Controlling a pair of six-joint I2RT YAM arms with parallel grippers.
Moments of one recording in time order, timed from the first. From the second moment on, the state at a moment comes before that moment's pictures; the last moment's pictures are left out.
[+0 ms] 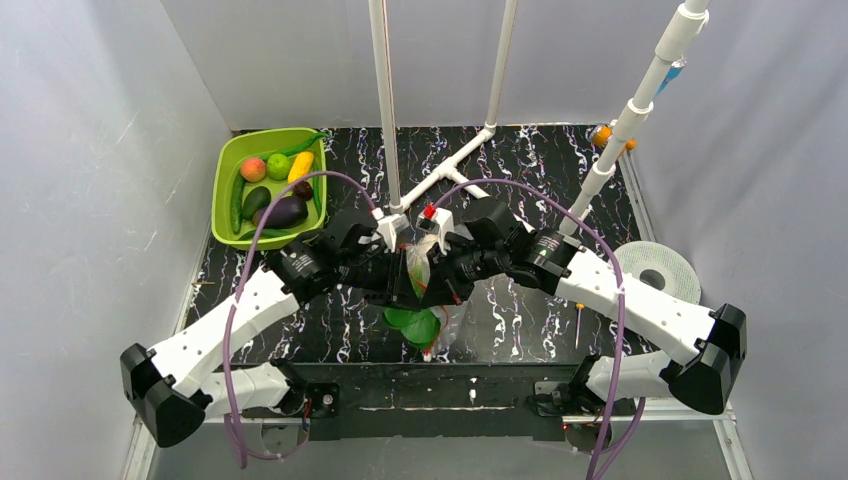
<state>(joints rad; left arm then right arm) -0.78 1.11 1.06 -0.79 0.48 -0.69 0.96 1.26 1.18 -0.60 -0.51 0.27</state>
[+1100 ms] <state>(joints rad) -0.76 0.82 1.08 -0.78 0.17 -0.75 0.87 1.18 1.04 -0.29 -0.63 0.78</state>
